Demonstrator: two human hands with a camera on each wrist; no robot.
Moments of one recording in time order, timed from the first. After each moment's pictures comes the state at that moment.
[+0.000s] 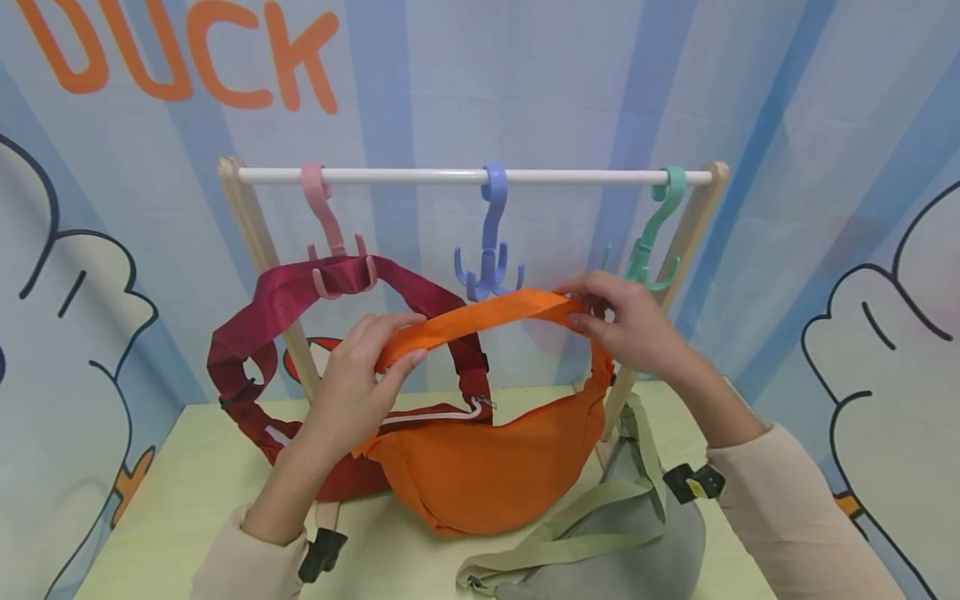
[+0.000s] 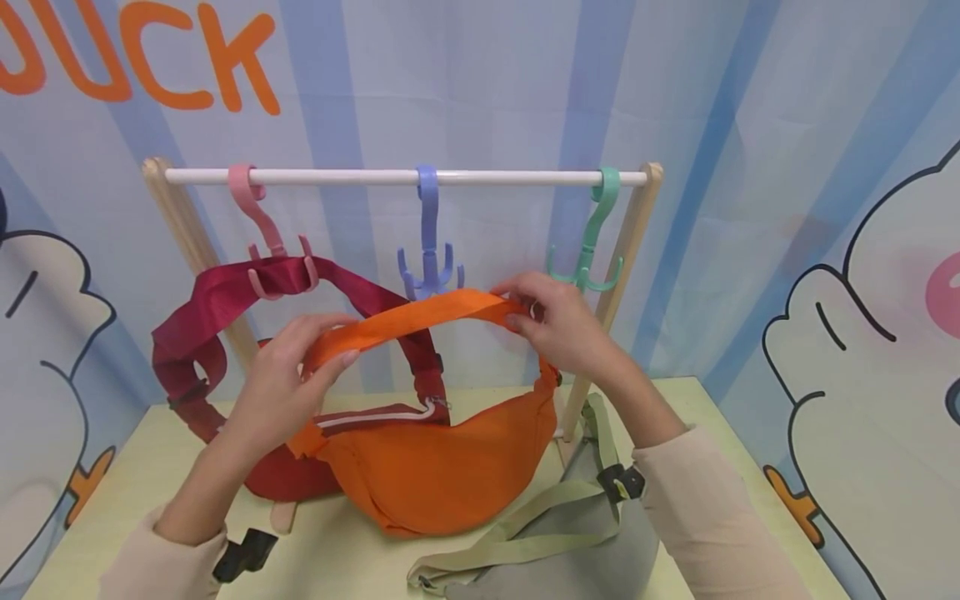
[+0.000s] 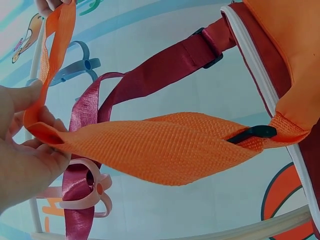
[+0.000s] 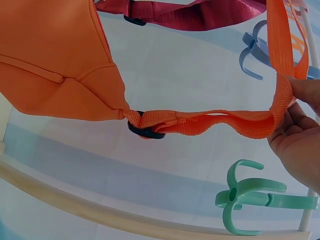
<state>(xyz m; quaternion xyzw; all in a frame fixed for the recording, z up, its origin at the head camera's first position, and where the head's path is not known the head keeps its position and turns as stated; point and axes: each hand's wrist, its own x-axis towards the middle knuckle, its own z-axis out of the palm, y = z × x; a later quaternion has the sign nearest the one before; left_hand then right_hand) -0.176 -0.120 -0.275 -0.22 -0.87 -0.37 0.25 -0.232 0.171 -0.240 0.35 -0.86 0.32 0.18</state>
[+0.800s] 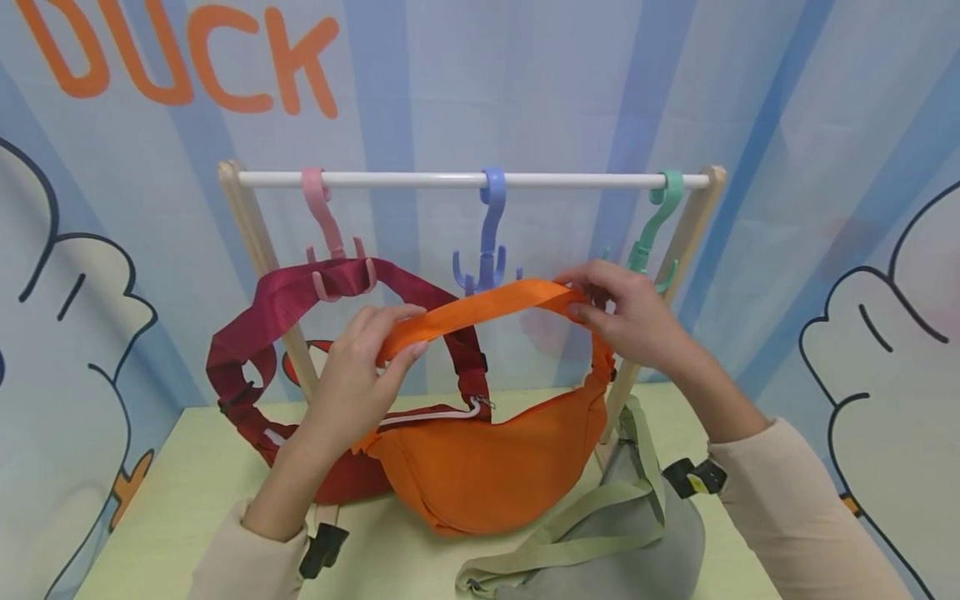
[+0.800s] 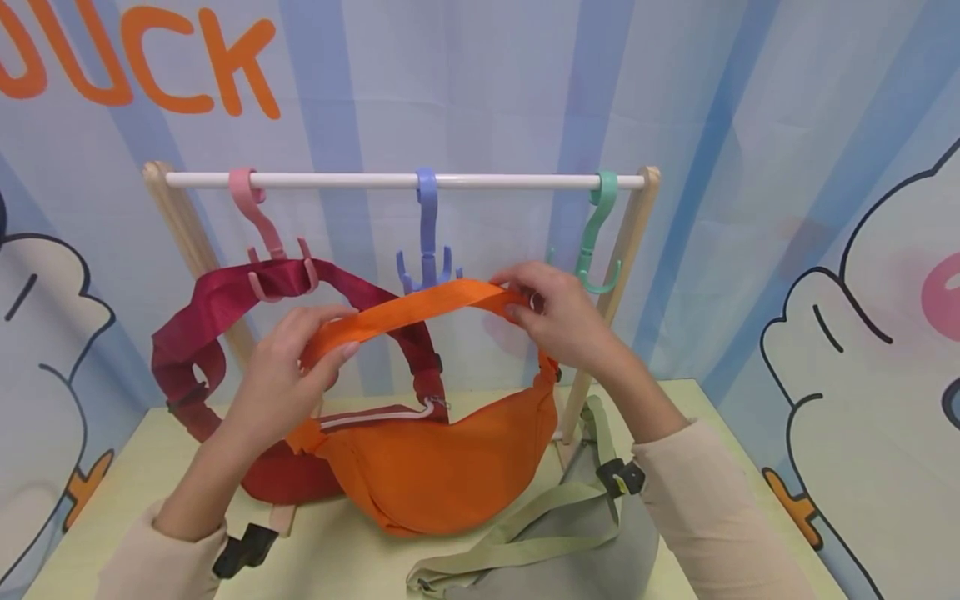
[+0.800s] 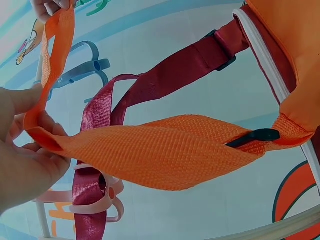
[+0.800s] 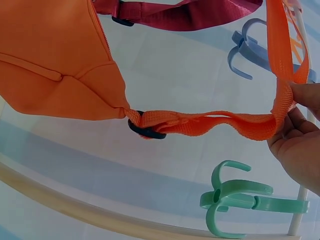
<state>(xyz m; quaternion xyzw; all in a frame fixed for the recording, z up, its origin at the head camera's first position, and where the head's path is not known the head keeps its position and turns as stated) -0.174 -0.116 -0.265 -0.21 -0.87 -0.37 0.25 -0.230 0.168 -0.227 0.34 -0.87 0.31 0.19</state>
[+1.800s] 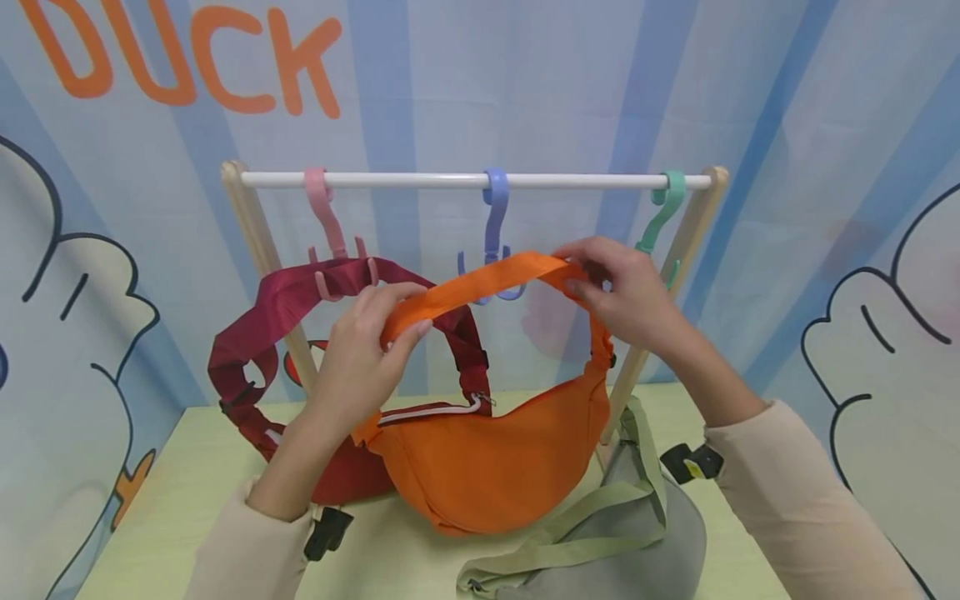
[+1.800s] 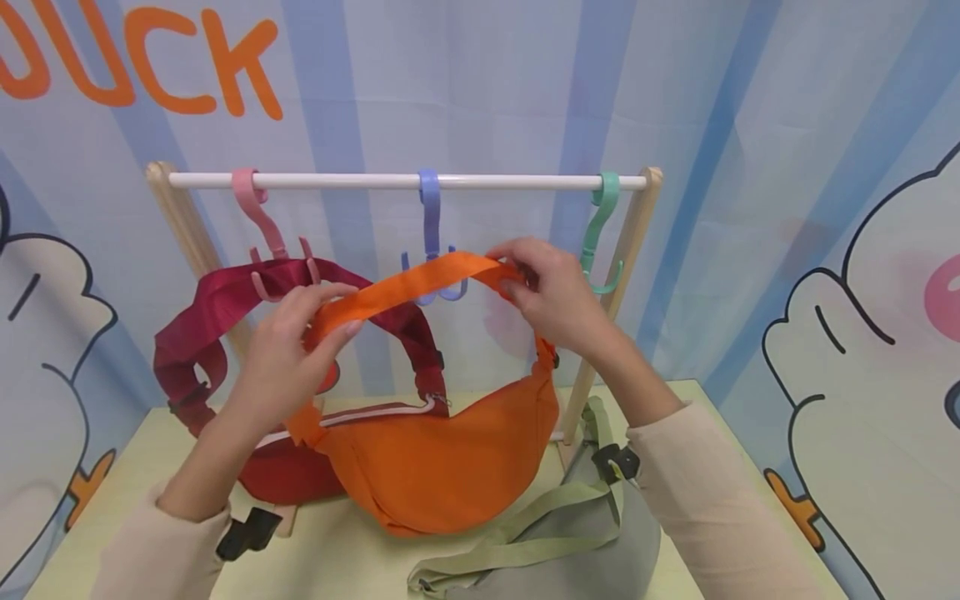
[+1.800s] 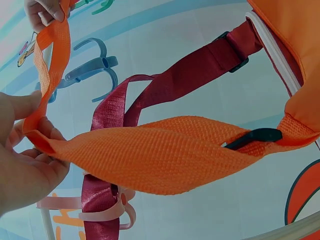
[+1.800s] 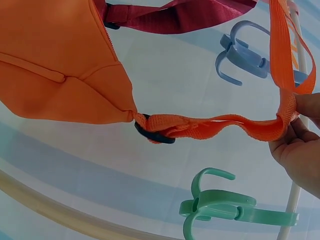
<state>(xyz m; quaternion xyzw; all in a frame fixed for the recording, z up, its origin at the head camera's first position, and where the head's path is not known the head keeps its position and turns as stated) -0.185 -0.113 -0.251 -0.22 -0.85 -0.37 0.29 -0.234 0.157 -0.212 0.34 -0.85 0.31 0.24</state>
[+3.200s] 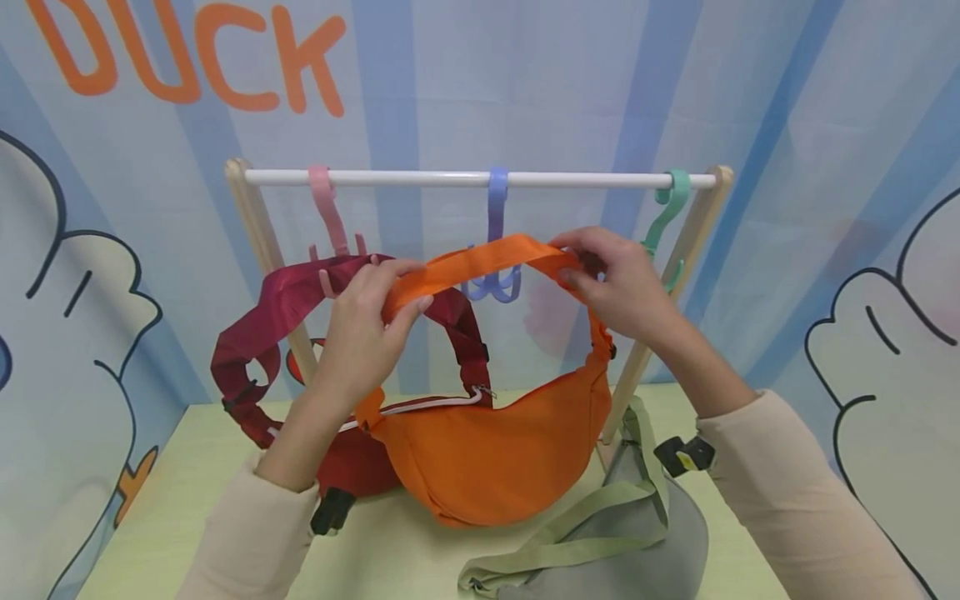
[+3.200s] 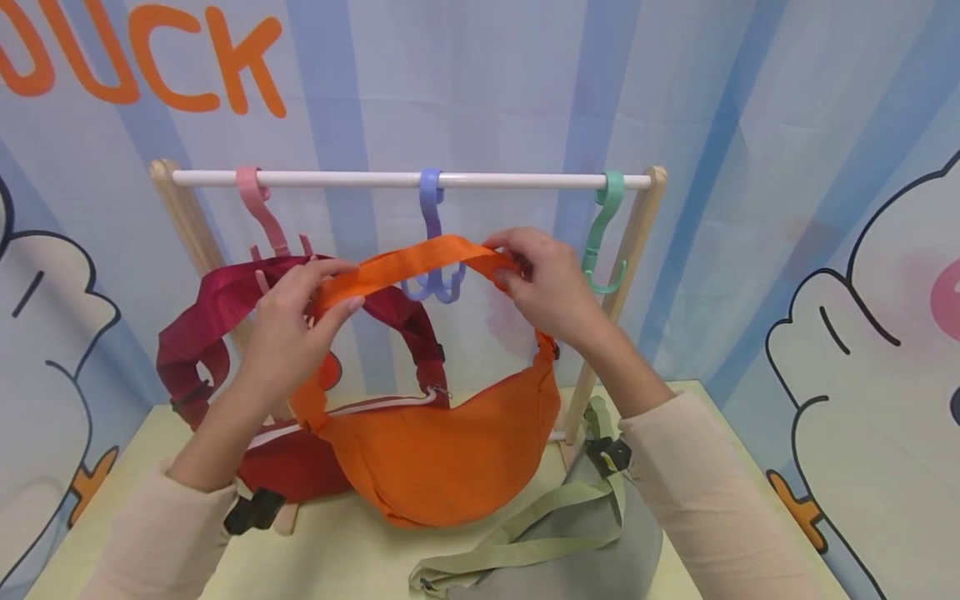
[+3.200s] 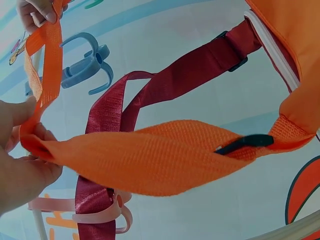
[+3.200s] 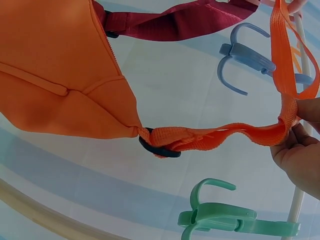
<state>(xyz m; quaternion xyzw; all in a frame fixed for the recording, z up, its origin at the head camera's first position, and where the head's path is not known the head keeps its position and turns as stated) -0.198 -0.112 -0.240 -0.20 -0.85 -0.38 0.30 -0.236 0.146 -0.206 0.28 -0.88 0.32 0.20</state>
